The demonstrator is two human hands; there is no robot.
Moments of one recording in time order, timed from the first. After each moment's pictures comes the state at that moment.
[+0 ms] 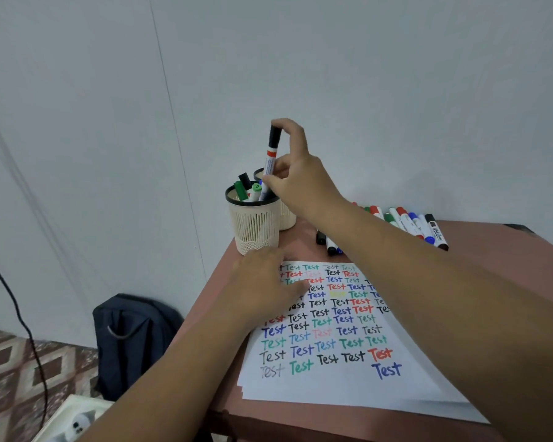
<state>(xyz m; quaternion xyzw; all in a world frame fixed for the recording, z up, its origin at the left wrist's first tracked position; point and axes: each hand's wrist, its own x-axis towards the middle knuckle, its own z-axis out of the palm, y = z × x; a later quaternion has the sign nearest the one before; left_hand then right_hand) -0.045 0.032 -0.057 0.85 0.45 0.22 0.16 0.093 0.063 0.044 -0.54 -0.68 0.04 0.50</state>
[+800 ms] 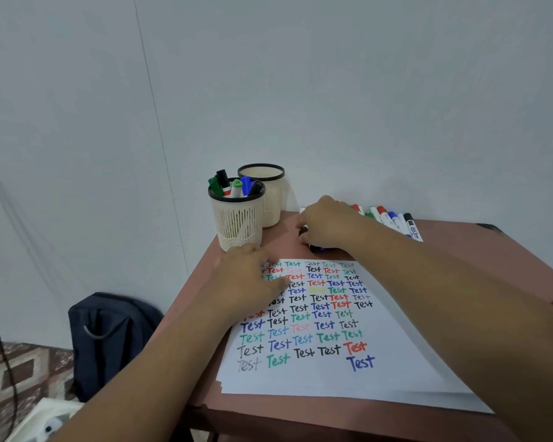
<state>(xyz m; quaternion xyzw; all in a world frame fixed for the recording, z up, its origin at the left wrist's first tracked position) -0.047 0.028 -0.051 0.86 0.46 0.19 0.14 0.160 0.045 0.004 -0.74 -0.67 -0.05 -0.03</state>
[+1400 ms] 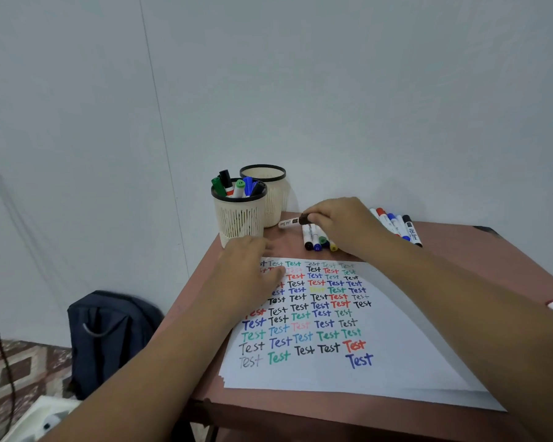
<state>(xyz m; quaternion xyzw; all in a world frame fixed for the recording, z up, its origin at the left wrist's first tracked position) -0.049 0.023 -0.051 0.84 0.43 0.29 0.11 0.165 0.003 0.009 -0.70 -0.67 0.00 0.25</state>
